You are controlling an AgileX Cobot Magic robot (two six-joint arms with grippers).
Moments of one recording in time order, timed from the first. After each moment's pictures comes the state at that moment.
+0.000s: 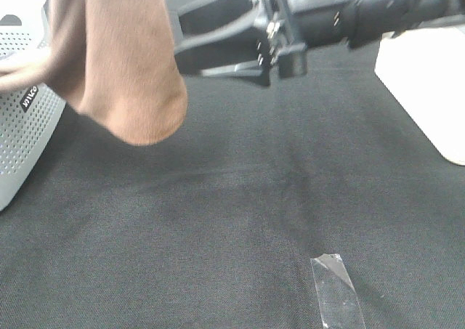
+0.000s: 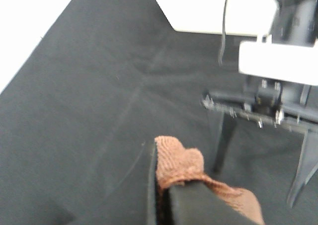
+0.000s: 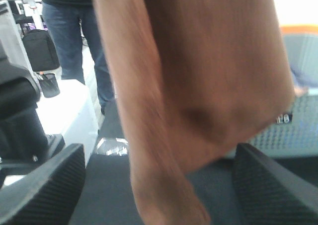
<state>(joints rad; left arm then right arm) -0.63 1.54 -2.02 -0.06 1.15 0.55 0.34 1.79 -1.14 1.49 1.14 -1.98</state>
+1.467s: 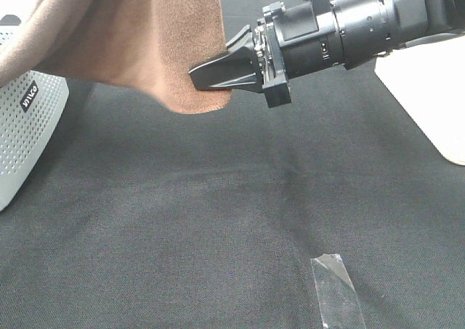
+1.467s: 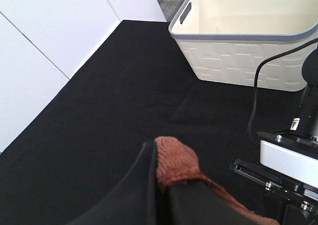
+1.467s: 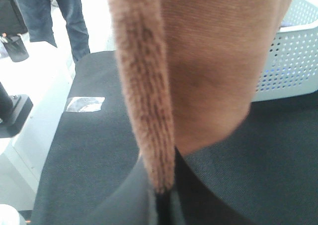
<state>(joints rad) -0.63 1.60 -2.02 -0.07 0.94 0.54 0.34 1.82 -1.14 1.40 1.01 -1.92</state>
